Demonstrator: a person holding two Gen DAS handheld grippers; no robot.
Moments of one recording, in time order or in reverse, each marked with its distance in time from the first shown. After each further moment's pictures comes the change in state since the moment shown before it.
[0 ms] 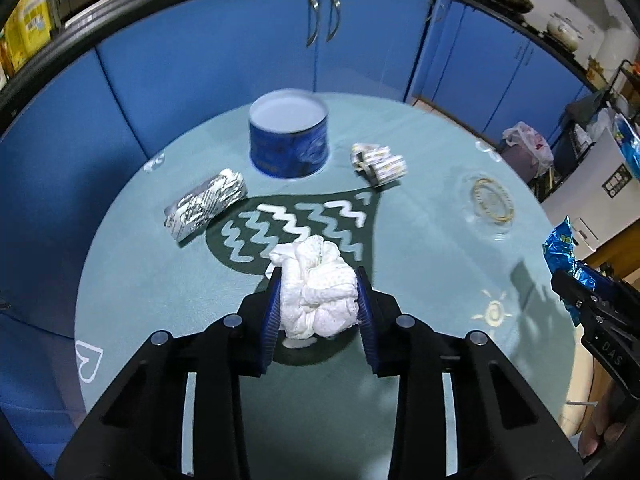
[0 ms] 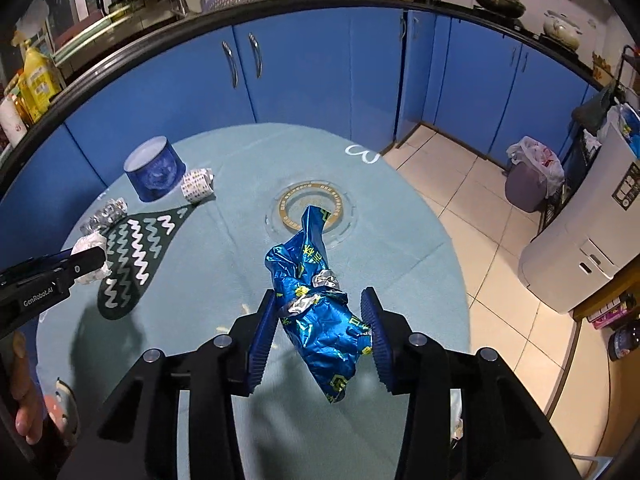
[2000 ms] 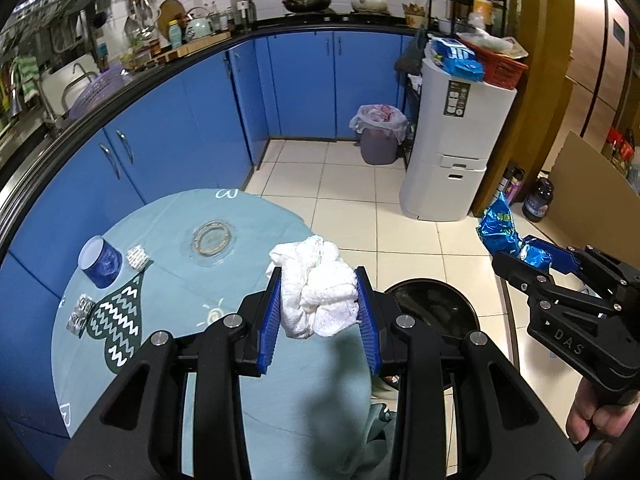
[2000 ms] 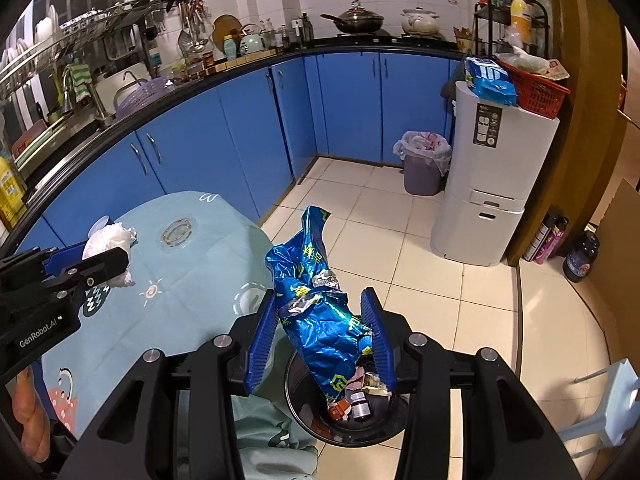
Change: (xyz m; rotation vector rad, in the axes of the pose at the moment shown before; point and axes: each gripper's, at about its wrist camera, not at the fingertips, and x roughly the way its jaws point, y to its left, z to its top) left arm -0.122 -0.240 -0.071 0.499 -0.179 -0.236; right arm -0.171 -0.148 -0.112 0.284 -0.194 -0.184
